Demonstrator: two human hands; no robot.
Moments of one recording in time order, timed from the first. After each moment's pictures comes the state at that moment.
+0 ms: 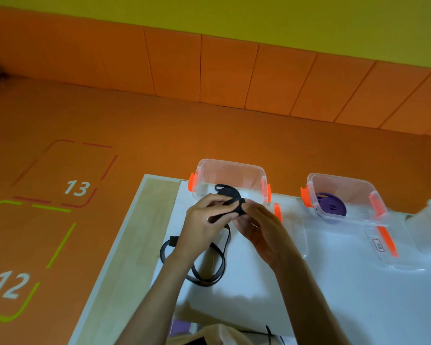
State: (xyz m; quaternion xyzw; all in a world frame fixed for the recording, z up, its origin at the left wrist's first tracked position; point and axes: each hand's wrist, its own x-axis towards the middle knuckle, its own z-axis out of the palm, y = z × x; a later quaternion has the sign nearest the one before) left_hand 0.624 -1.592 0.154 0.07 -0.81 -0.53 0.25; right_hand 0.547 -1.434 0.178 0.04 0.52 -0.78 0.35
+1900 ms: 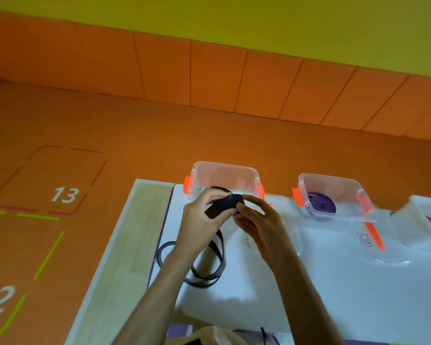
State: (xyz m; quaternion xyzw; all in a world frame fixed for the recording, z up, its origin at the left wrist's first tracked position) left_hand 0.625 -1.596 0.168 0.09 -0.79 -0.55 0.26; right_hand 0.559 -1.437 0.188 0.00 0.59 -0.77 0.27
